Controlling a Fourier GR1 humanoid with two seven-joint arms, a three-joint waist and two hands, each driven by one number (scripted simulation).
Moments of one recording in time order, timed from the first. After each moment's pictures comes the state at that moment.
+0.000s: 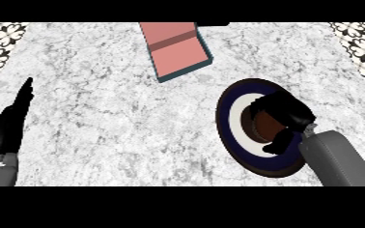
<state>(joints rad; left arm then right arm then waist) -0.08 0.45 0.10 -1.32 -0.12 0.17 0.07 -0.35 -0.42 0.29 -1.19 0.91 0.23 -0.33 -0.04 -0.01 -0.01</state>
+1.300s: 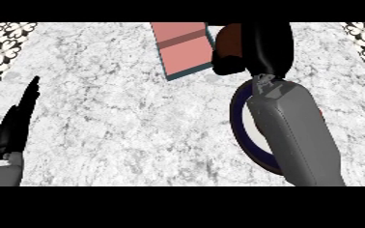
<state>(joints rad) -0.09 0.42 0.10 -1.34 -0.16 0.15 0.06 -0.75 -0.08 0.16 -1.47 1.21 0.10 0.62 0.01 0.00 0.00</state>
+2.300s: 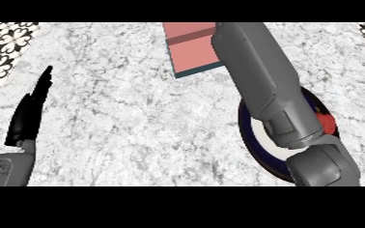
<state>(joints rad) -0.16 0.39 0.08 -1.33 -0.19 0.14 0.08 -1.31 -0.02 -0.14 -0.57 1.01 -0.35 0.52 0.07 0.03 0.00</state>
